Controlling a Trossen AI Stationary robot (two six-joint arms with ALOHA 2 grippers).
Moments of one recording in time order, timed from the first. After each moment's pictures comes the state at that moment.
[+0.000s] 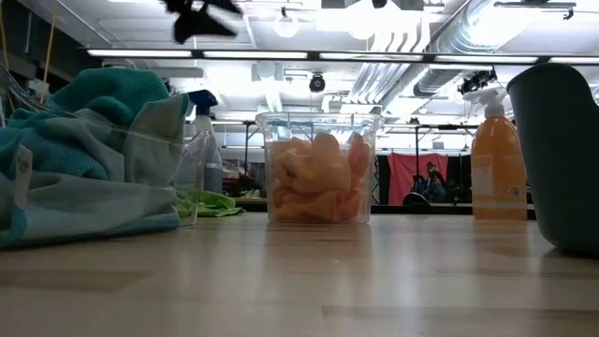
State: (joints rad) left arm 0.18 0.99 0.96 -0.36 -0.18 -0.24; right arm 0.06 1.28 1.11 0.05 0.15 0.18
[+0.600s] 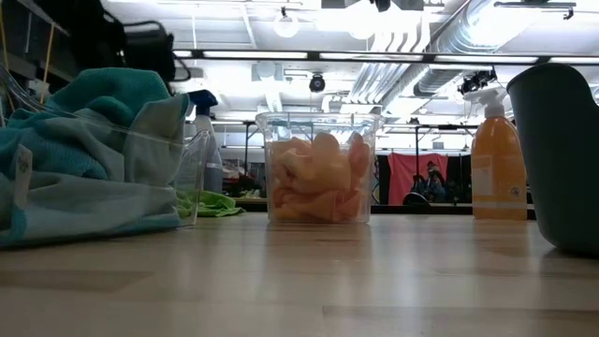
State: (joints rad) left arm 0.46 1.05 0.57 -0.71 -0.22 -0.81; right arm 0.06 1.28 1.11 0.03 0.21 0.18
